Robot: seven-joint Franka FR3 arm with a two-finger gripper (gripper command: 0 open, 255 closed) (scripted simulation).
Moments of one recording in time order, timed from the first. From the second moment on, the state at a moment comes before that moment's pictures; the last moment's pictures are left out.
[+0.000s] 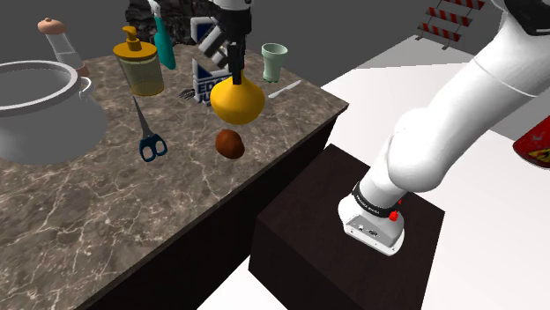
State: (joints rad) arm 0.18 -0.17 0.07 -2.05 0.00 1.80 -0.44
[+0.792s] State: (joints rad) arm 0.30 0.19 0.19 -1.74 -0.10 1.84 -0.61
